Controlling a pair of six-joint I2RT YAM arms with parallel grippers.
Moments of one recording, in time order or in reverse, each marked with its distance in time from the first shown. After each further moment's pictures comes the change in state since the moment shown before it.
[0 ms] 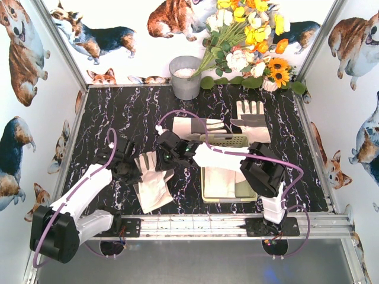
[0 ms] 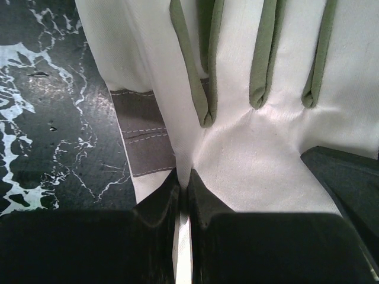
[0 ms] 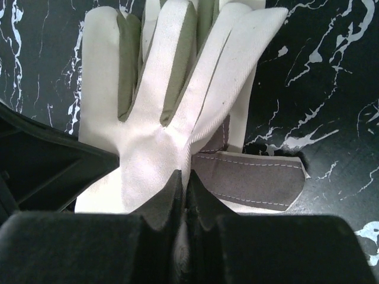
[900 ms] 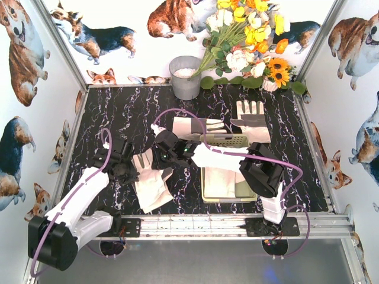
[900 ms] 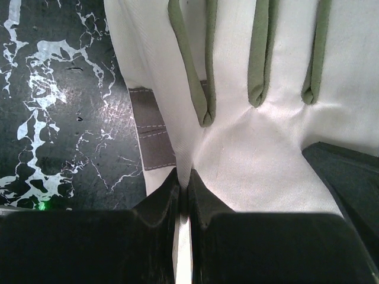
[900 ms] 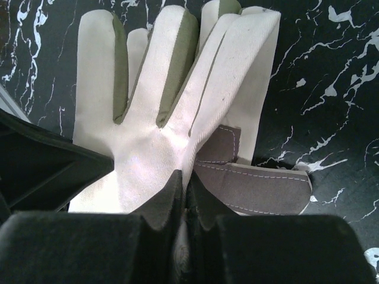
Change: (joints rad) left arm 0.000 -0.078 0.030 -0.086 -0.084 -0.040; right arm 0.011 0.014 0.027 0.054 0.004 -0.065
